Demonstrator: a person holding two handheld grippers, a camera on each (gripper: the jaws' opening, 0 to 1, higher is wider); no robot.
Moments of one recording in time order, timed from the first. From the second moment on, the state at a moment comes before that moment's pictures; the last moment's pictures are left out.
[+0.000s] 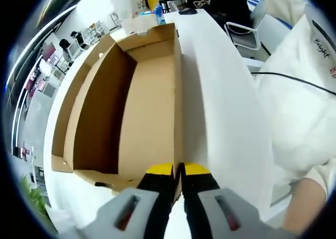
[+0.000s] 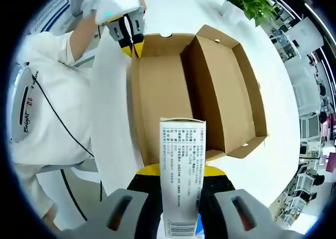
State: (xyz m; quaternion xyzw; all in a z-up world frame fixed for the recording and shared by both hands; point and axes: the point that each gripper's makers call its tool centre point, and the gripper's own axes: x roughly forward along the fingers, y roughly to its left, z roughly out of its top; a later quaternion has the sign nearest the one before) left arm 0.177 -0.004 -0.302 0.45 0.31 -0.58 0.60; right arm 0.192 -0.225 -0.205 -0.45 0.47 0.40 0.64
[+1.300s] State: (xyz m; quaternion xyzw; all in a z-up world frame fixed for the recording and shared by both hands) left arm 0.177 -0.005 -0.302 0.46 0.31 -0.58 0.59; right arm 0.130 -0.325 -0.239 -0.46 0.50 0.45 0.58
